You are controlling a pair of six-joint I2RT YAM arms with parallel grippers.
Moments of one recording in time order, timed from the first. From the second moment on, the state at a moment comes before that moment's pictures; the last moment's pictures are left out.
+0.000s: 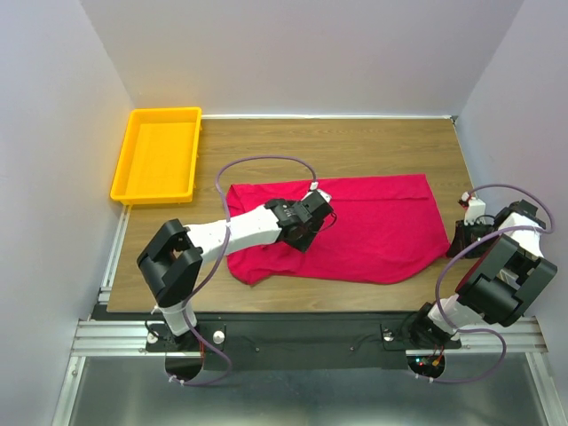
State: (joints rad) left arm -1.01 1.71 1.28 -0.71 -0.35 -0.32; right arm -0.75 1.45 0.91 -0.91 -0.55 -0.87
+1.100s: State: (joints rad) left arm -1.01 1.62 1.03 -0.65 -0.10 -0.19; right arm -0.75 1.45 0.90 -0.92 -0.56 -0.87
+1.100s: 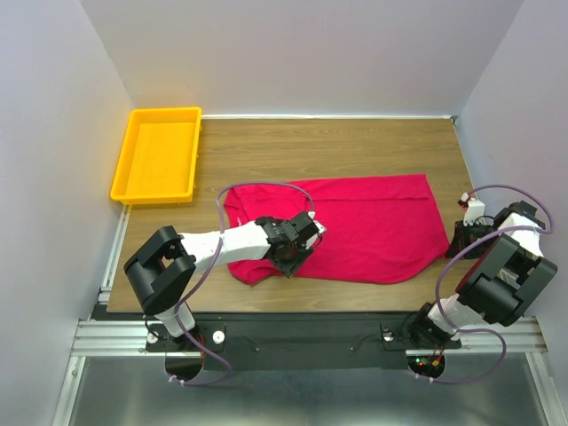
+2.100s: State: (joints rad) left arm -0.95 1.40 1.07 -0.67 -0.17 -0.22; right arm -0.75 1.46 0.91 -0.92 -0.56 -0.83
